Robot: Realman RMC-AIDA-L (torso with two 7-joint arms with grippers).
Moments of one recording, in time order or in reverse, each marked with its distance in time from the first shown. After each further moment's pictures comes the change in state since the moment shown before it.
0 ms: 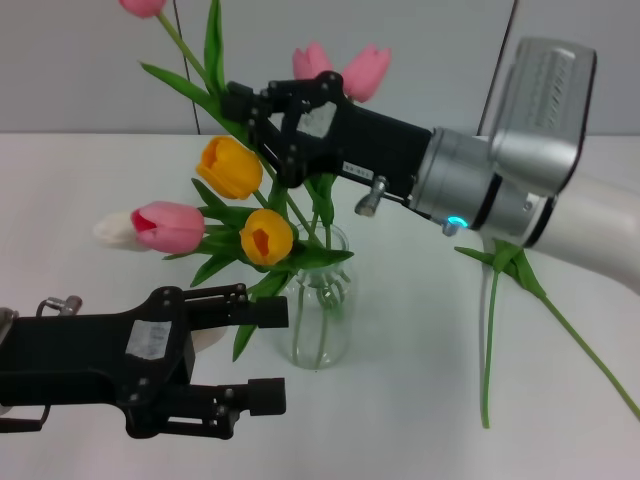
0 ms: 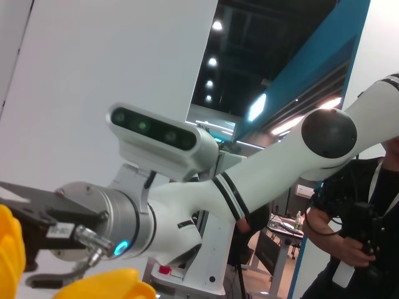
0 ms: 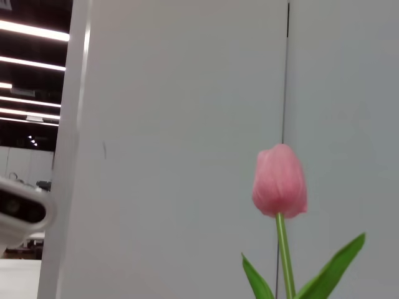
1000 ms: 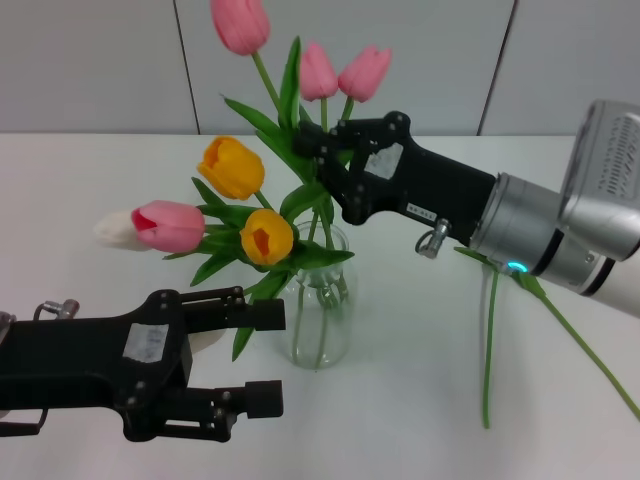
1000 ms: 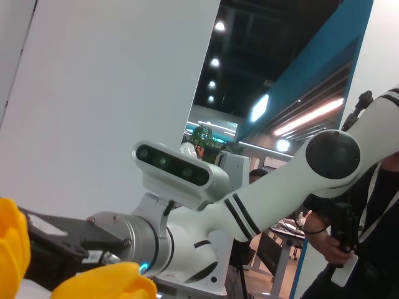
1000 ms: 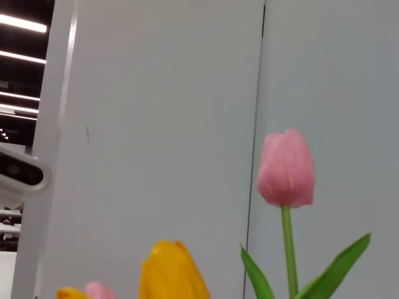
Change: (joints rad) left arm 0.007 0.001 0.000 -0.005 0.000 0.000 0.006; right arm -0.156 0.000 -0.004 -0.070 -0.020 -0.065 -0.041
